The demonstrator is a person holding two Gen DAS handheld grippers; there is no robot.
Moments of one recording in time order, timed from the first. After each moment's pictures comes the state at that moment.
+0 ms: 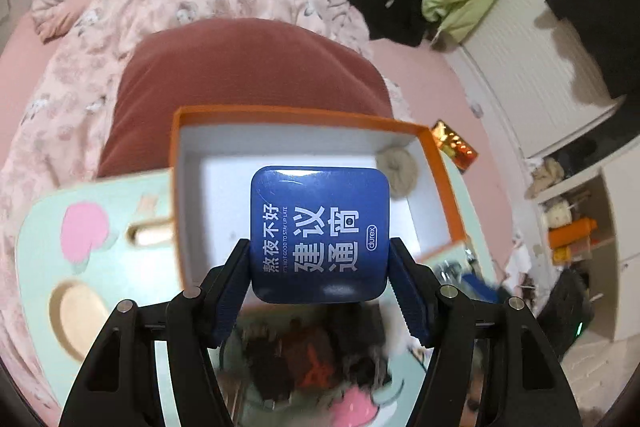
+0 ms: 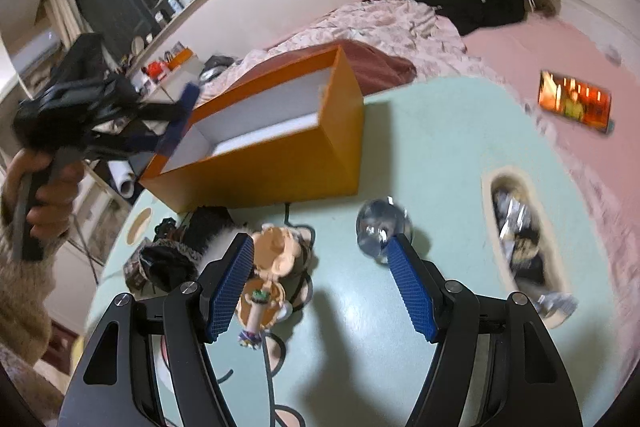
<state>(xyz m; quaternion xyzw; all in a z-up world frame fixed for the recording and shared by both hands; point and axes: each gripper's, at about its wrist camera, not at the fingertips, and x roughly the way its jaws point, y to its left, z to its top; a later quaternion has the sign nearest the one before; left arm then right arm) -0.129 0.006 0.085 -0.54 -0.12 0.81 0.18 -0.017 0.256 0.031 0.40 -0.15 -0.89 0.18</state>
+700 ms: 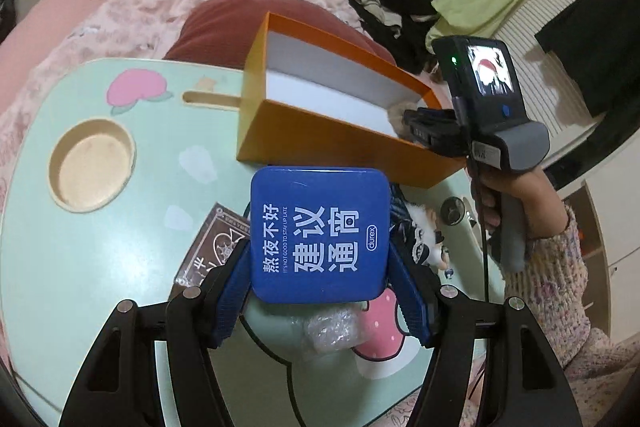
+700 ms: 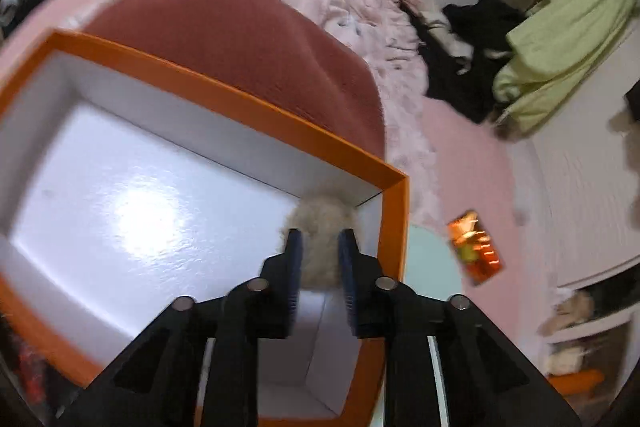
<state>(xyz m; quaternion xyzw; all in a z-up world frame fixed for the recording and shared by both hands) -0.017 -0.036 0.045 -0.48 -0.18 0.84 0.16 -0.168 0.139 0.026 0.48 0.25 -0.84 -0.01</state>
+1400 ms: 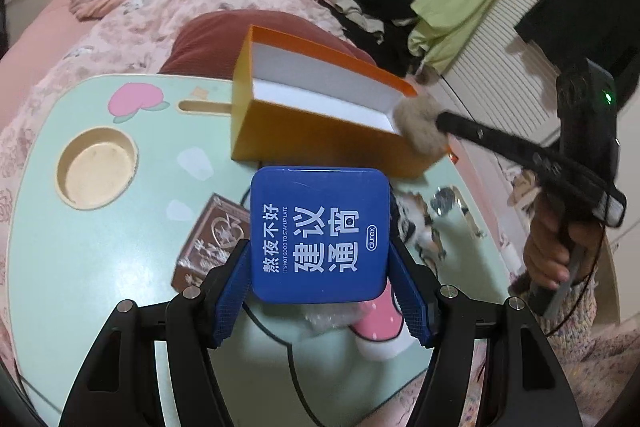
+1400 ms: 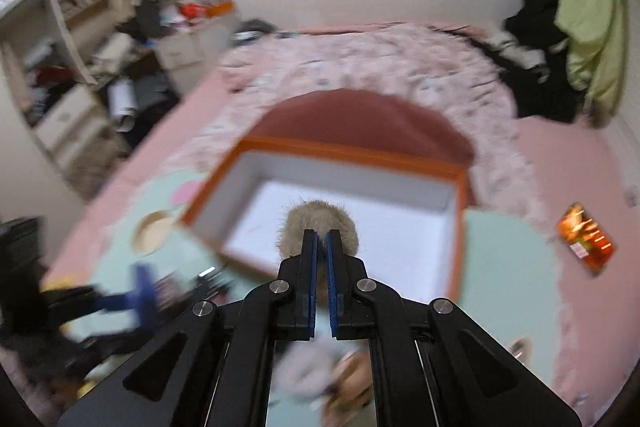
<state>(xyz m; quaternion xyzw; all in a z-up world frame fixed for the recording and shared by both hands) 0.010 -0.031 0.050 -0.46 -0.15 0.86 0.19 -0.066 0.173 0.104 0.41 -0.02 -0.87 0.26</state>
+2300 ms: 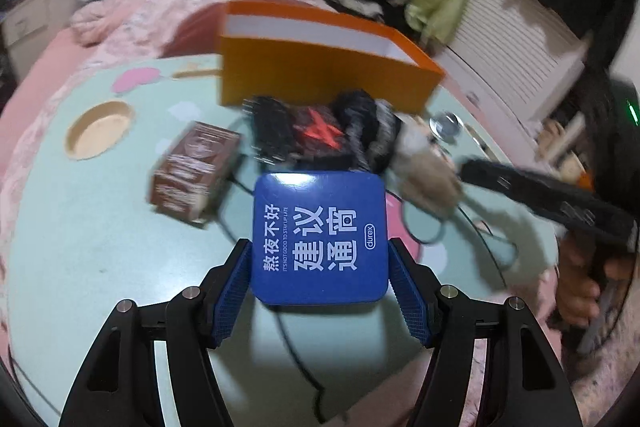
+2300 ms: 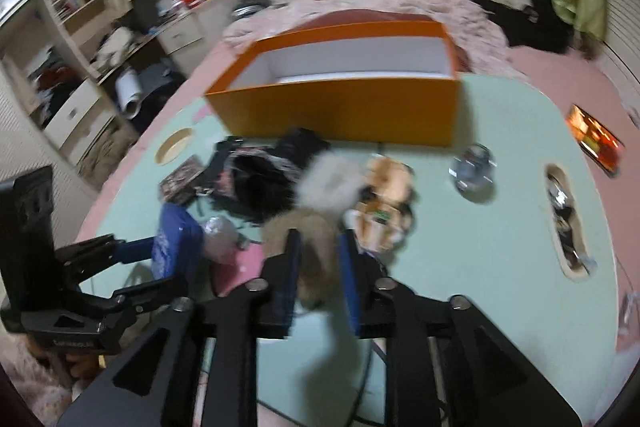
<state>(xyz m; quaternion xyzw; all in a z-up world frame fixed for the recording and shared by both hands) 0.061 -0.001 0.028 -0.44 -0.09 0.89 0.13 0.025 0.194 0.044 0.45 -0.06 -0.87 0.21</state>
